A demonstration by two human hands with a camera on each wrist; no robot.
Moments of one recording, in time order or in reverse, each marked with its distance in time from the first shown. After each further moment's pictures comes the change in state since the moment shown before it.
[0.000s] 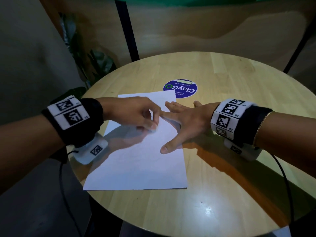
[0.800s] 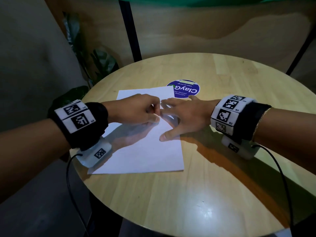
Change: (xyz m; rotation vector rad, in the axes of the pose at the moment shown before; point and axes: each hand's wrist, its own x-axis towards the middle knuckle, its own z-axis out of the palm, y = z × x) left_hand 0.005 -0.006 0.008 0.024 0.239 -0.059; right_hand 0.019 0.004 -0.005 -0.118 0.193 -0.134
